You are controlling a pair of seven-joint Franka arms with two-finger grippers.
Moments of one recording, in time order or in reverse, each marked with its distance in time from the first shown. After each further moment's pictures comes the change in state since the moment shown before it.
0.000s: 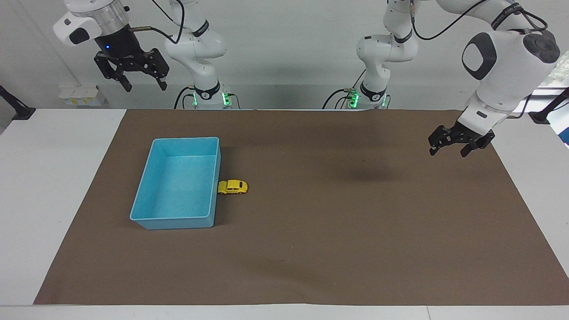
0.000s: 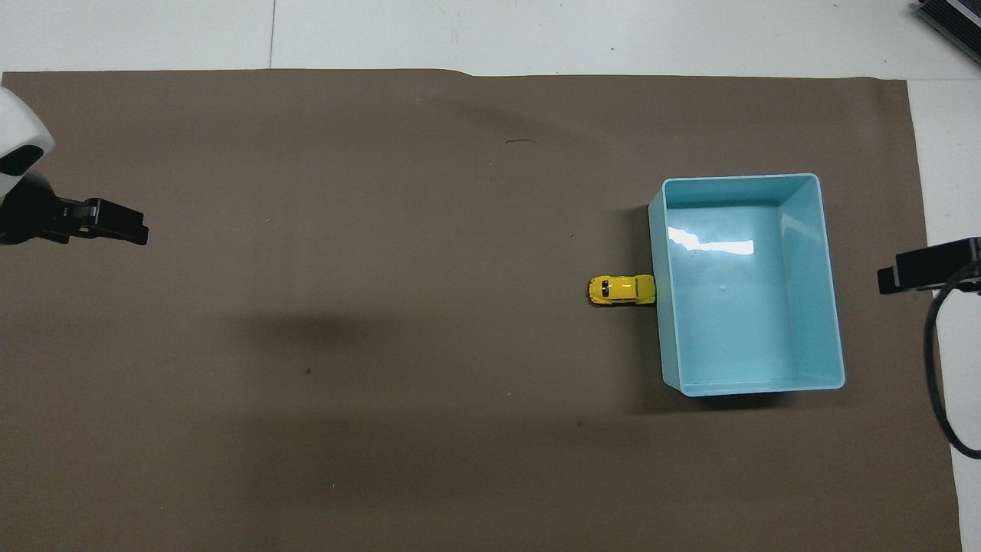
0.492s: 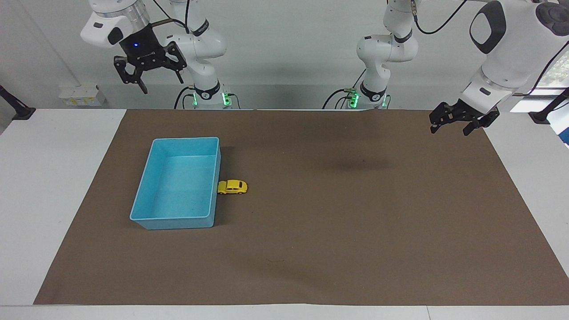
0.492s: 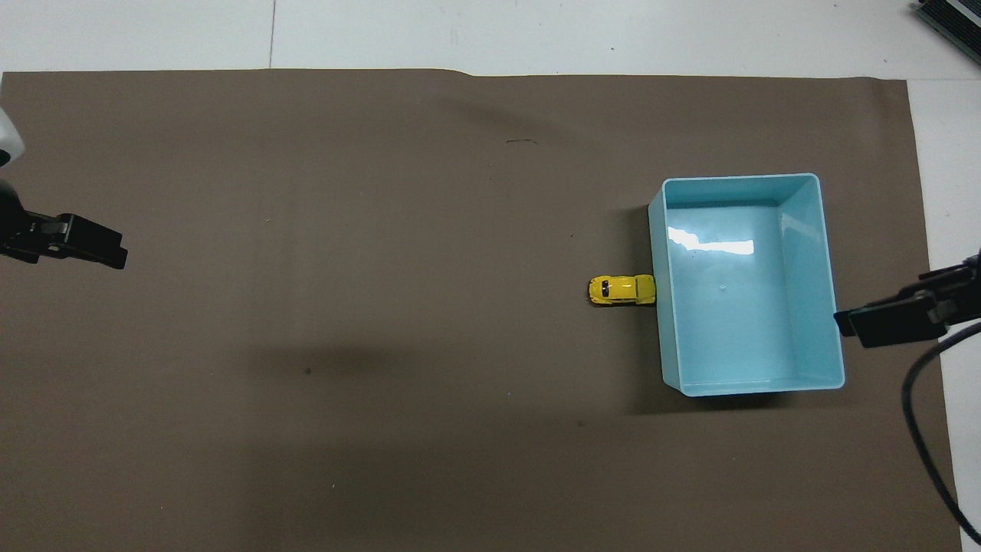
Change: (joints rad) left arm 0.000 -0.039 -0.026 0.094 0.027 -0.195 0.012; right arm 0.018 -0.051 0.072 -0.076 0.002 0.000 -0.335
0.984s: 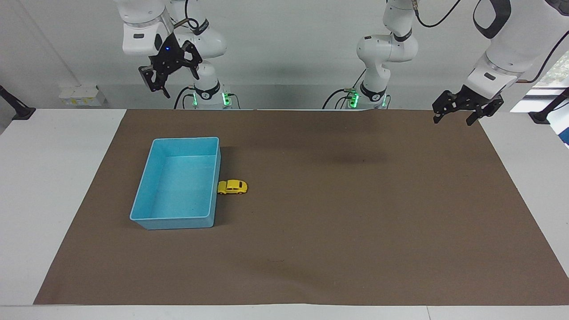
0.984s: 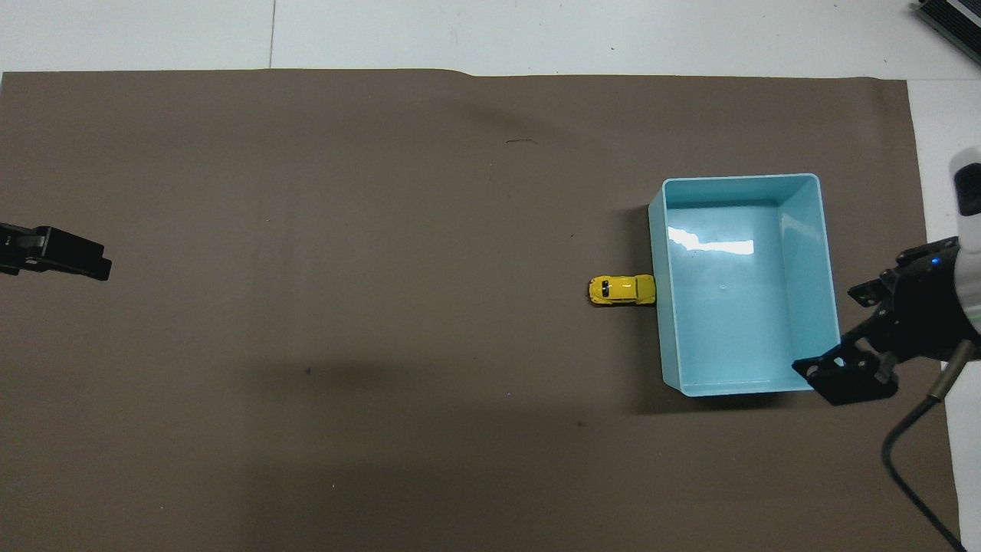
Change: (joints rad) left arm 0.001 -0.028 0.005 -0.017 0.000 -0.008 0.001; right arm 0.054 -0.024 0.013 -0.088 -0.013 0.023 -0.323
